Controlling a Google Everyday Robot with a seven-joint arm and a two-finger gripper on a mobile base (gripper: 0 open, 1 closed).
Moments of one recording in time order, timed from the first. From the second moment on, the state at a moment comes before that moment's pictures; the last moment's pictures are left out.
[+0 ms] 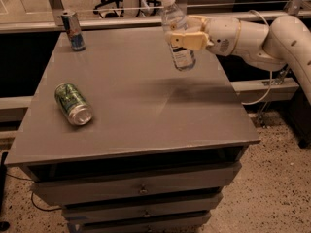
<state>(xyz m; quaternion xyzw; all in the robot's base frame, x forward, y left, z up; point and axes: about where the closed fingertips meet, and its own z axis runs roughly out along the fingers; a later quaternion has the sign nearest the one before) 0.657 -0.064 0.980 -0.44 0.52 0.43 0.60</state>
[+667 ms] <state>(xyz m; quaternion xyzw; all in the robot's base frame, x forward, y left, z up) 0.634 -0.089 0.958 -0.41 0.53 0.41 0.62</state>
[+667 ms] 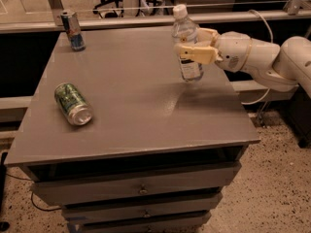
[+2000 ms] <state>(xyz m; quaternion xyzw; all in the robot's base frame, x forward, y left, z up) 0.620 -0.121 0.928 -0.32 0.52 0.46 0.65</state>
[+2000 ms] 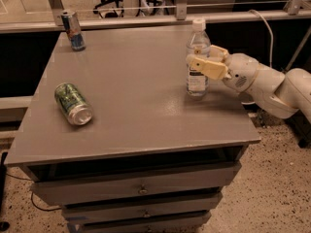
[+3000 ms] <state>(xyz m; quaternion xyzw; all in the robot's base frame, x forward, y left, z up) 0.621 -0.132 0.915 -0.30 0.53 0.48 0.64</state>
